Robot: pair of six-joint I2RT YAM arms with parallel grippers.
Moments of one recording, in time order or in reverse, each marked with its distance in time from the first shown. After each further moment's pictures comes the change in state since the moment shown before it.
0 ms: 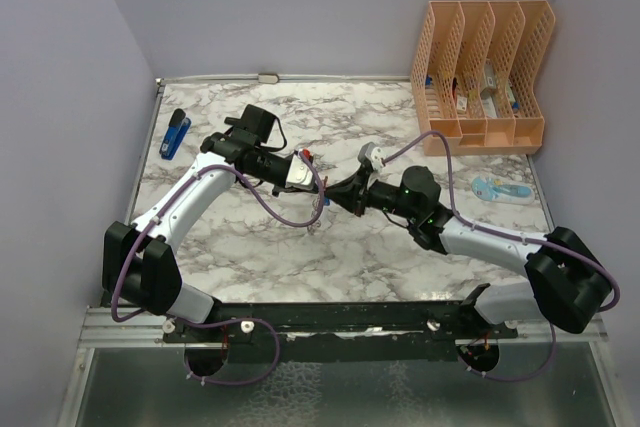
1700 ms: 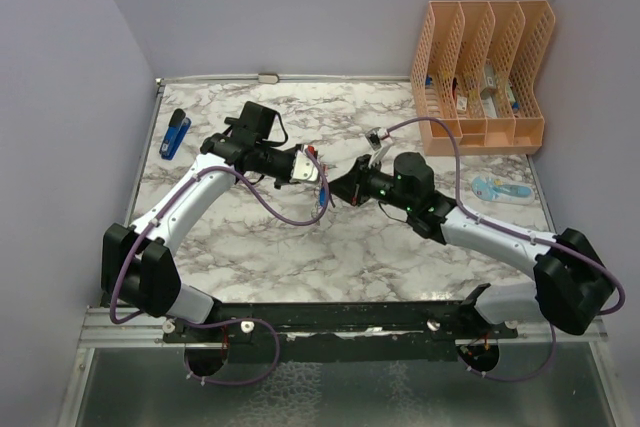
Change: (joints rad) left arm -0.002 -0.009 -0.002 0.116 -0.109 -0.065; right arm -0.006 -0.003 0.124 -0.295 0.148 0.462
